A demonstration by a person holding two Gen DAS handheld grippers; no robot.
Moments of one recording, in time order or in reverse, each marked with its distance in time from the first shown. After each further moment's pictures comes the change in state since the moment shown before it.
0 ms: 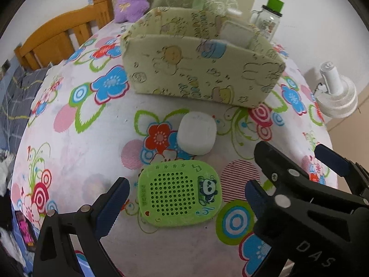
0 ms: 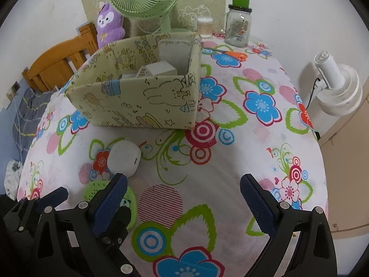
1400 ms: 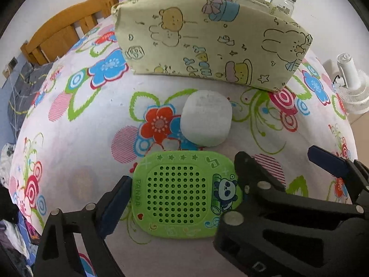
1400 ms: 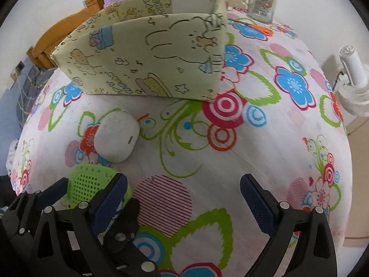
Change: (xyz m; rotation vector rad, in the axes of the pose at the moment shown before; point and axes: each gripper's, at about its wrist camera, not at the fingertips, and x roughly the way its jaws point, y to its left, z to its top) left arm 0.034 -0.012 -0.006 0.001 0.030 0.101; right arm 0.056 0.007 -0.008 -0.051 0.128 0.081
